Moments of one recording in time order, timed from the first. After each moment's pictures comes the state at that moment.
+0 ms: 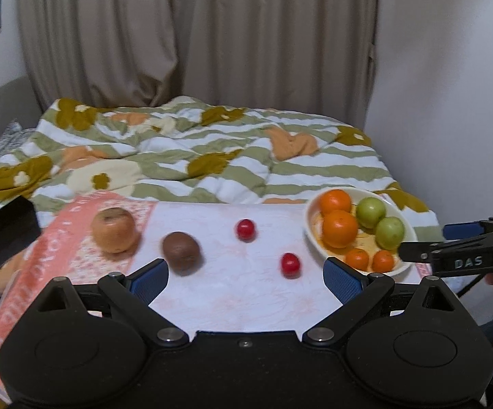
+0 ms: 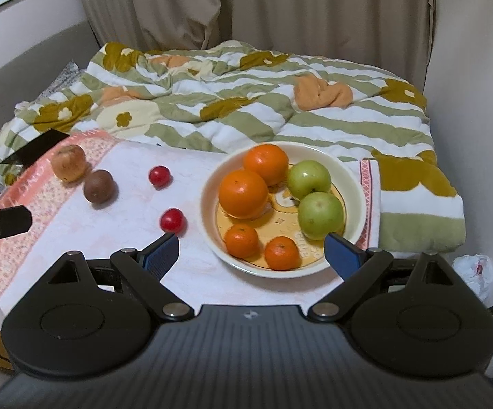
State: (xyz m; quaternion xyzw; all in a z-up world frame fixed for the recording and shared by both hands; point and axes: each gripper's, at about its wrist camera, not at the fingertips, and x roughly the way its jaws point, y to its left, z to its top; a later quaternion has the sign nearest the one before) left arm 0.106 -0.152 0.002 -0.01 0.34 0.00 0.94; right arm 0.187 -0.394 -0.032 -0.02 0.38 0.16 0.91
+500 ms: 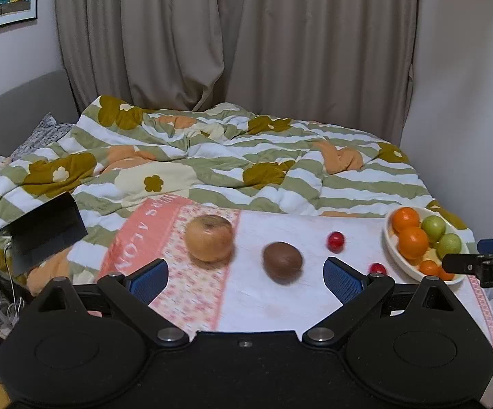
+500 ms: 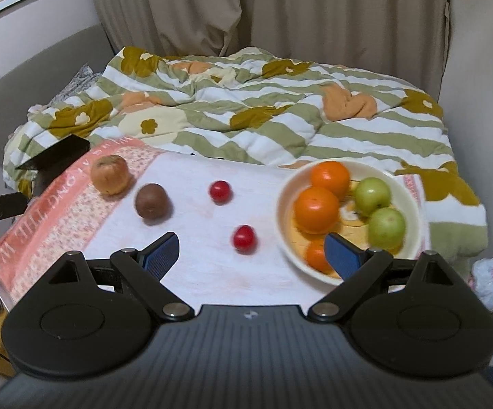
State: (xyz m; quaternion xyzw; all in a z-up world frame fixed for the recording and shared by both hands) left arm 0.101 -0.029 0.011 -0.02 0.33 0.03 0.94; right arm 0.170 -0.300 -0.014 -0.01 0.38 0.16 0.91
